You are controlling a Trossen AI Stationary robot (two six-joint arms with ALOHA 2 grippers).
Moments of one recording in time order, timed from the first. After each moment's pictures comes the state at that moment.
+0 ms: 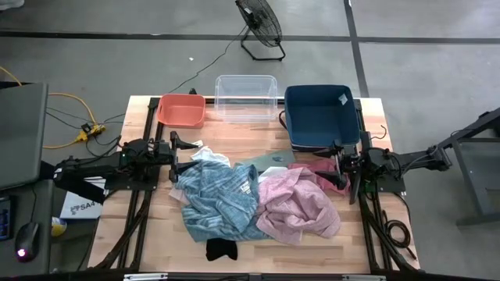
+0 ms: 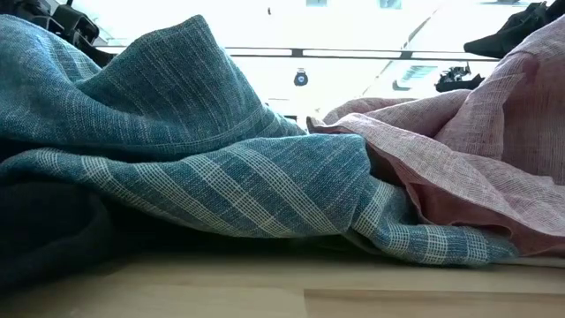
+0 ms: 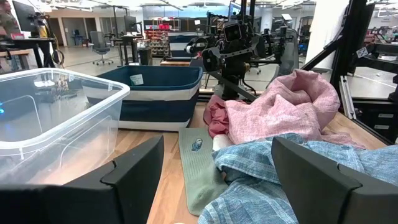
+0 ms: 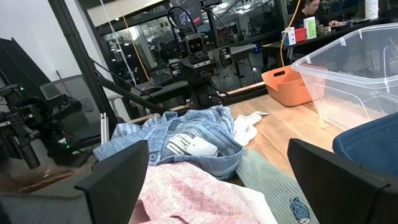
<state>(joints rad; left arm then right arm) 0.14 0.02 0.01 0.05 0.02 0.00 0.15 0.03 0.01 0.06 0.21 0.29</state>
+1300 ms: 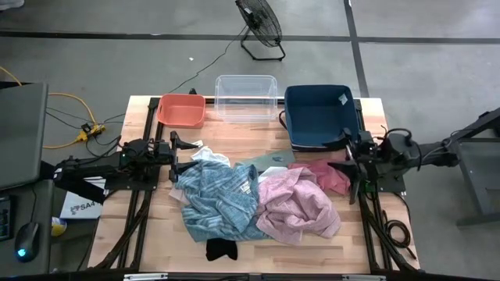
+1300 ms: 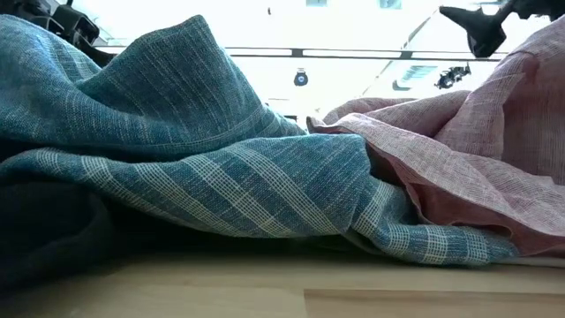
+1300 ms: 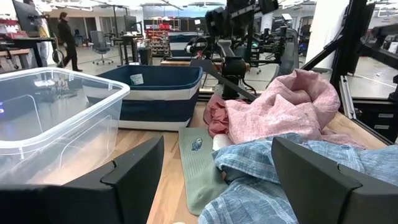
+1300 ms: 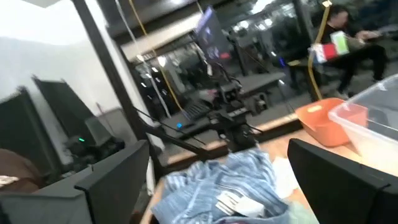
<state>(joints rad) 0.14 0.02 0.01 0.05 0.03 -0.01 0.15 0.26 0.40 -0.01 0.14 0.37</state>
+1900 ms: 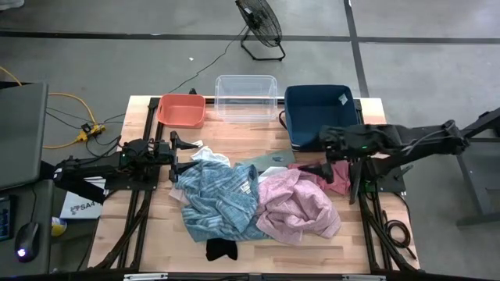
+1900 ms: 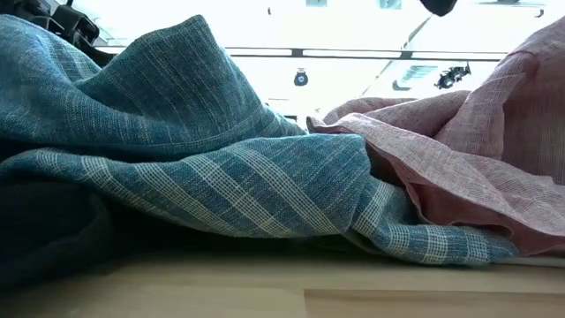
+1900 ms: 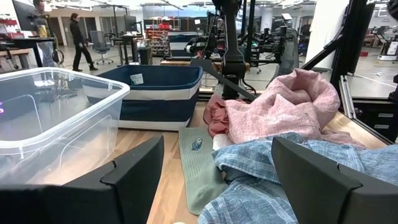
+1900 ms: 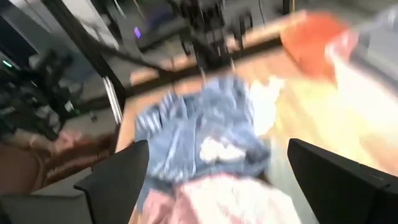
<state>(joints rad) 0.14 0.02 0.01 0.05 0.03 0.00 0.15 0.96 1.05 -0.52 0.10 0.44</state>
